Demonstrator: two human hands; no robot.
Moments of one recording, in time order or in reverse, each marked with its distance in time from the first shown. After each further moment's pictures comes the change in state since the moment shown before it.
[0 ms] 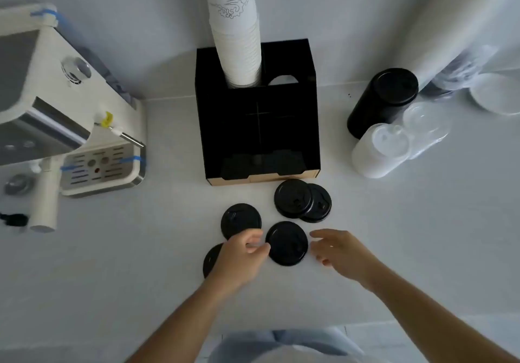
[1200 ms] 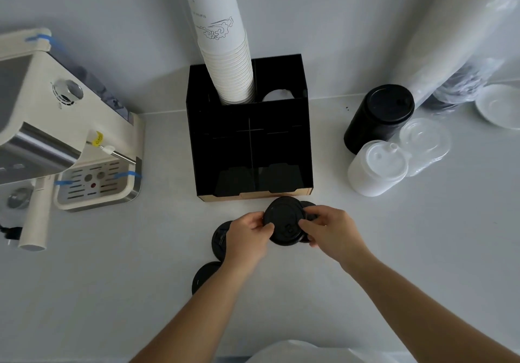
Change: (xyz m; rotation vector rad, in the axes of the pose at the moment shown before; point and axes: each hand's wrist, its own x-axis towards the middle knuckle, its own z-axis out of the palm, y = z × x) left_hand 0.045 0.068 0.022 -0.196 0.315 -0.018; right_hand 0.023 -0.057 -0.034 0.129 0.212 -0.128
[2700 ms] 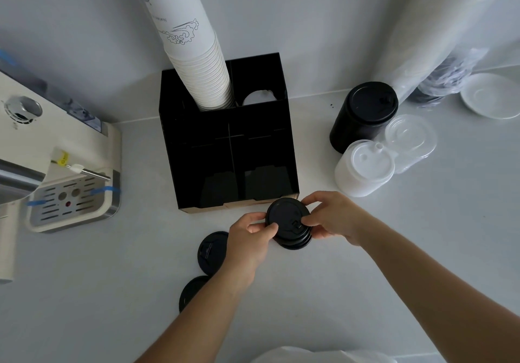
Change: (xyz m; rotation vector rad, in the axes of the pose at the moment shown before) left_hand 0.014 0.011 0.028 -0.271 -0.070 -0.145; right_hand 0.047 -0.015 -0.046 -0.039 -0.250 0.192
